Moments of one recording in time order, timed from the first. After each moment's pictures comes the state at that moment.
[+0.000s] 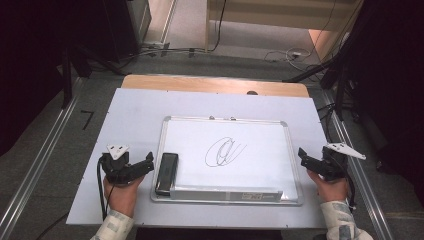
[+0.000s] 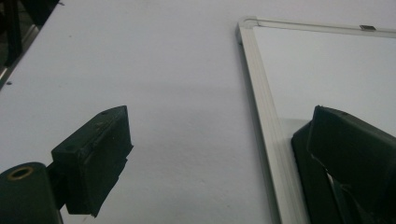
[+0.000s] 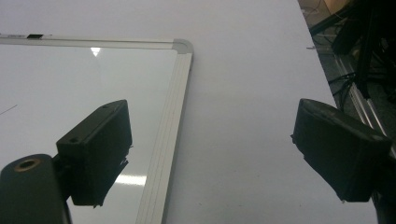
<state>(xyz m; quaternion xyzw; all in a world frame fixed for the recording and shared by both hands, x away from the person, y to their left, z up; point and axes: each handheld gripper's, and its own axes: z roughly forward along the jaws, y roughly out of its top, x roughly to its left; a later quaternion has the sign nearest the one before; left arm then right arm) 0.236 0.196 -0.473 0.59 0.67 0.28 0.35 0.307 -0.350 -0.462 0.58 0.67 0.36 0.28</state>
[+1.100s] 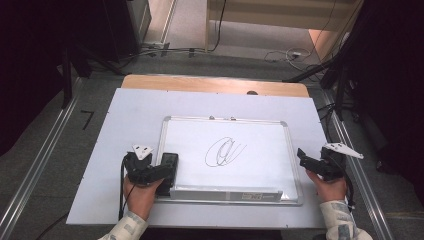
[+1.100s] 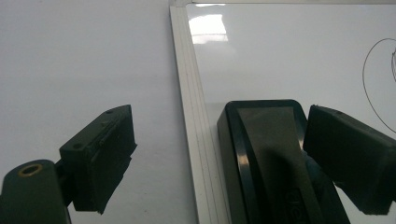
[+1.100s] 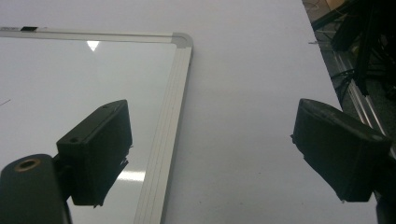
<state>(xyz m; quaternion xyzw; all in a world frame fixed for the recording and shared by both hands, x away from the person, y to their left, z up) 0.246 0.151 -0.481 0.65 0.63 0.26 0.35 0.309 -0.348 -0.465 0.58 0.68 0.35 0.28</state>
